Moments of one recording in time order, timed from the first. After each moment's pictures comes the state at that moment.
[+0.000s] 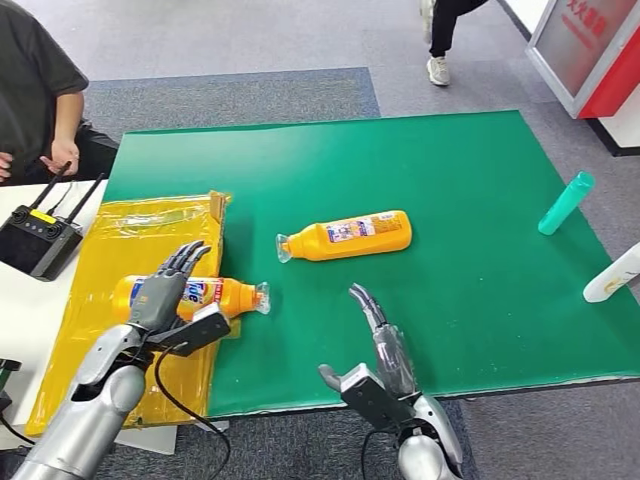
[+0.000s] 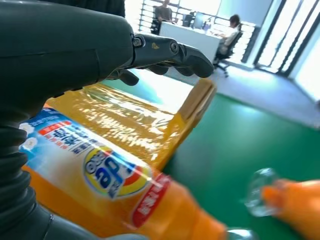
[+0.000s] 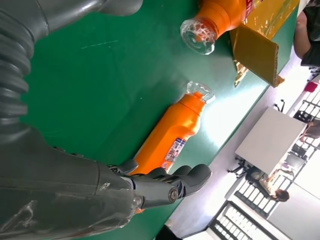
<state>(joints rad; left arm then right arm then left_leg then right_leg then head) -0.21 0.14 -0.32 -1.32 -0.85 0.08 -0.12 0.06 0.15 0.41 -1.44 0.59 -0.25 -0.31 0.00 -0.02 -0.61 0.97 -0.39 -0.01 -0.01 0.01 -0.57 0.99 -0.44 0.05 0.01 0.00</state>
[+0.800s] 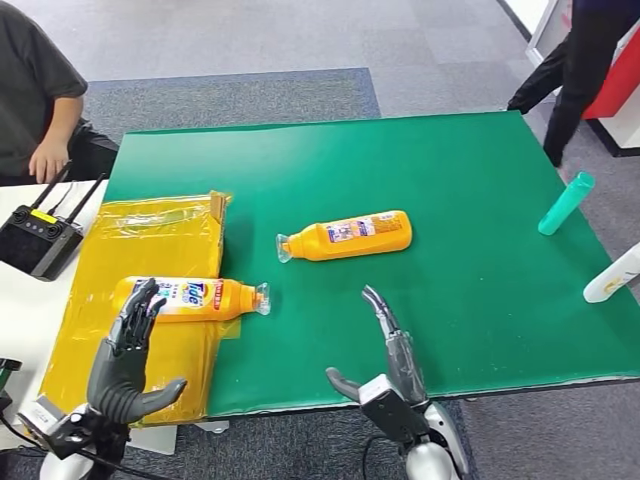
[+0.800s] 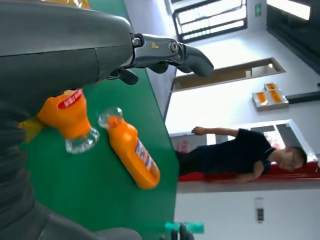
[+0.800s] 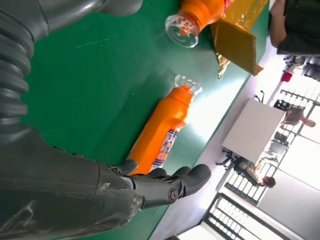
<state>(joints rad) 0.16 0.00 -0.06 -1.60 -0.08 -0.40 -0.68 0.09 0.13 0.42 -1.46 0.48 -0.28 -0.40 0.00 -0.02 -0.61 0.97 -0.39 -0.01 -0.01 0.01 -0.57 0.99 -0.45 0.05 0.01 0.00</state>
